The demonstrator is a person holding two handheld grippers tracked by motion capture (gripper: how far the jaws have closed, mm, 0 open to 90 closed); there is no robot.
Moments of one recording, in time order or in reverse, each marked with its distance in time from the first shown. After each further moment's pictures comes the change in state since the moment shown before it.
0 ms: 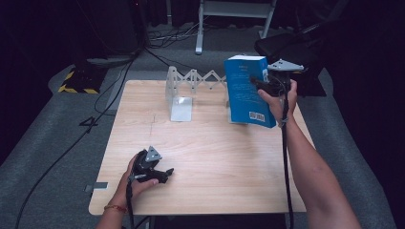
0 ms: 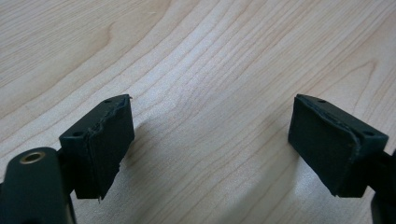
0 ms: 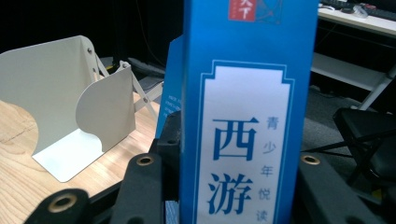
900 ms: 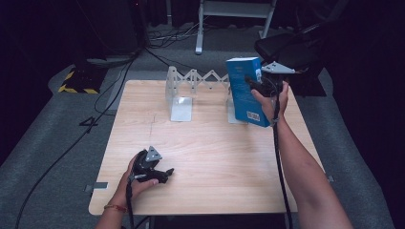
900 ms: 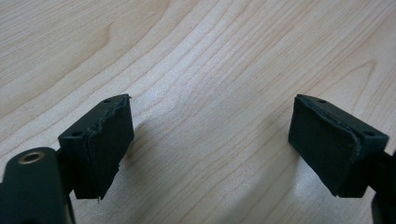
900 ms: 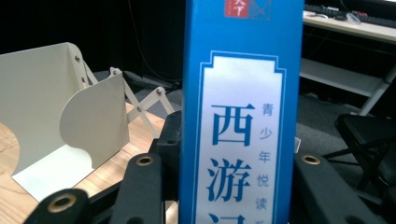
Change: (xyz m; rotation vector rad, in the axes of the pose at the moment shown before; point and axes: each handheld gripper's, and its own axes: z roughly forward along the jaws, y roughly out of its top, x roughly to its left) left arm 0.000 0.000 0.000 0.001 -0.004 -0.001; right arm 0.004 -0.018 0.030 -0.062 -0.017 0.025
